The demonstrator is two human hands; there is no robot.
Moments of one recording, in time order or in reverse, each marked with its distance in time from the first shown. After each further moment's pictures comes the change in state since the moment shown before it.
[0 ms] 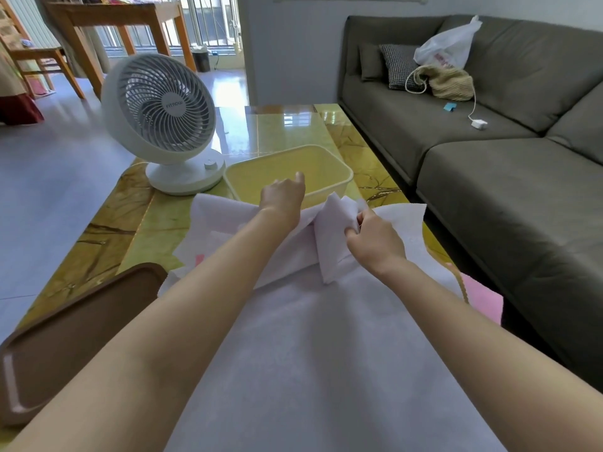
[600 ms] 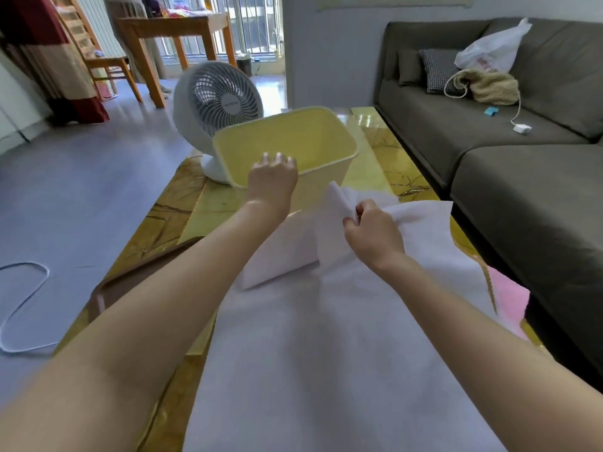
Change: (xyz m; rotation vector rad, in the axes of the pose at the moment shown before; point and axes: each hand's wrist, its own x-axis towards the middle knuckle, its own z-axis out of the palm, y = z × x) left_hand -0.092 -0.056 -0.043 0.145 0.202 -0.104; right_hand -0.065 -0.052 -0.001 0.141 -0.012 -0.161
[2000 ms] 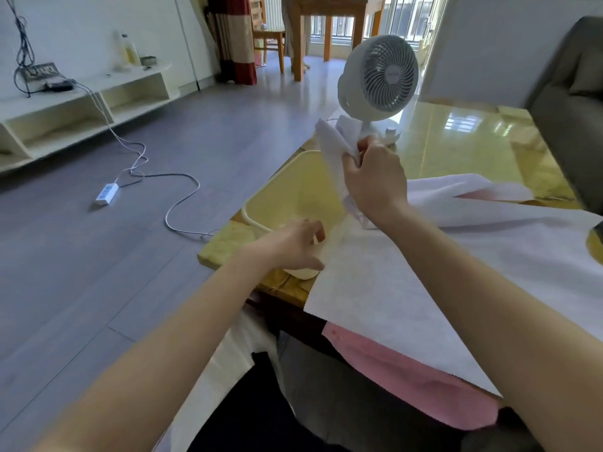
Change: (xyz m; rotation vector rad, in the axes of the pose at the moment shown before) left_hand -0.283 -0.105 -0.010 -0.648 -0.507 -0.242; right_hand -0.139 -0.172 0.051 0.183 -0.028 -0.451
